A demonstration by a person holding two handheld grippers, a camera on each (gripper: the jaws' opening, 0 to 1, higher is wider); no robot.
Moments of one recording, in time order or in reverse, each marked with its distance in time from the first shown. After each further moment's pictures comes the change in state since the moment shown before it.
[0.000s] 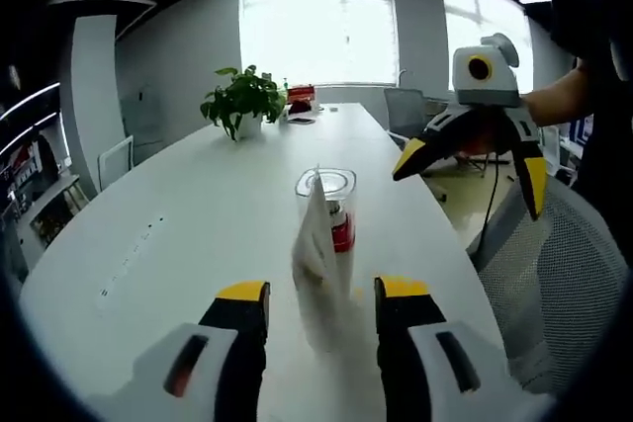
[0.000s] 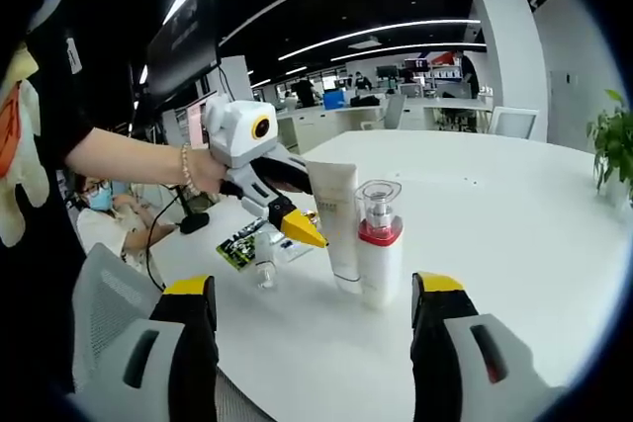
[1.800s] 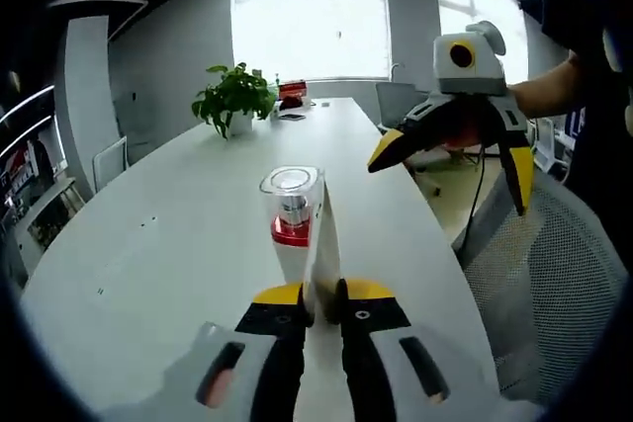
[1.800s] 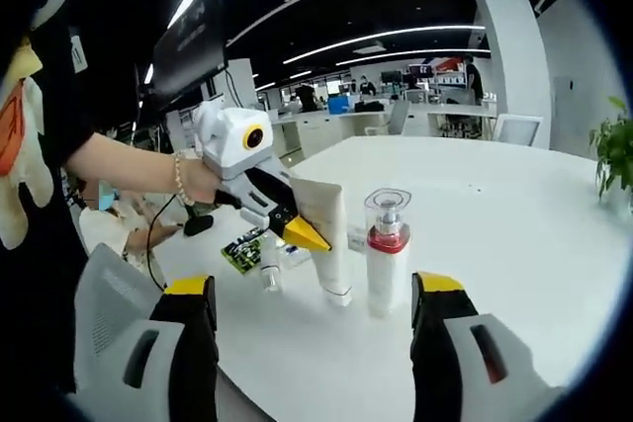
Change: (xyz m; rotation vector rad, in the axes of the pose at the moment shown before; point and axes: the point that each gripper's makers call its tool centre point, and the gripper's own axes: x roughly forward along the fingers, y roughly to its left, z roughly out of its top) left arm -0.001 -0.020 -0.002 0.018 -0.005 -0.040; right arm 0.000 0.008 0.004 -0.025 -0.003 0.017
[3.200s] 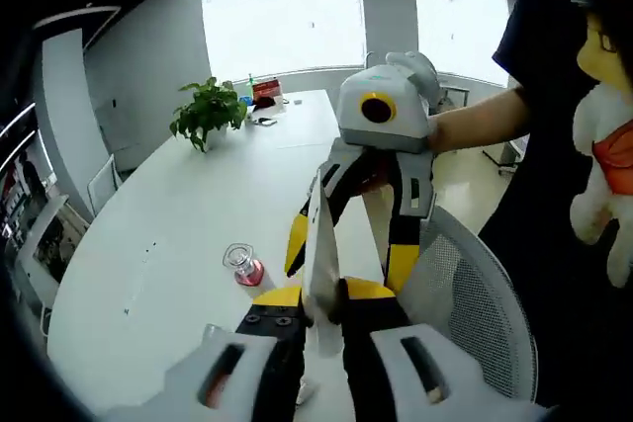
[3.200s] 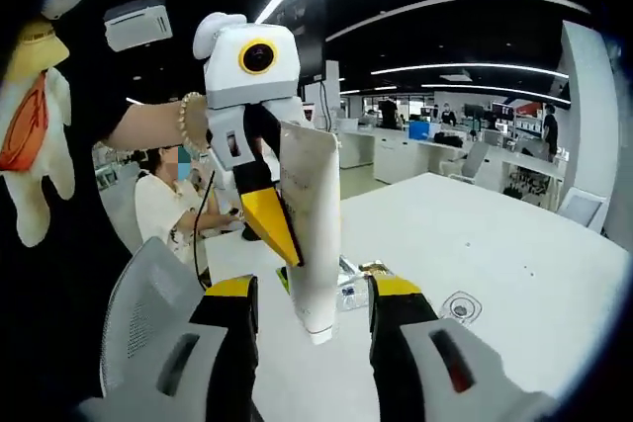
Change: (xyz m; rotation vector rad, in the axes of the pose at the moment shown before) left arm -0.079 -0.085 0.097 0.075 0.121 -0.054; right arm 0.004 0.073 0.071 -0.244 -0.059 0.279
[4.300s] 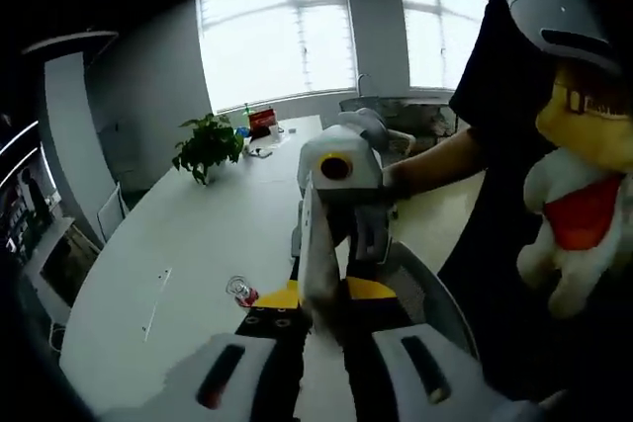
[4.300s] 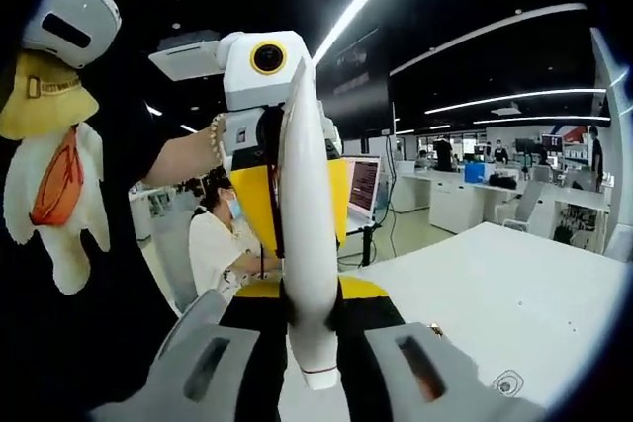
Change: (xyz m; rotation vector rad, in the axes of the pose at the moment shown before) left arm -0.084 -0.043 0.066 0.049 -0.080 0.003; right arm 0.008 0.065 0.085 -0.062 -0.204 0.270
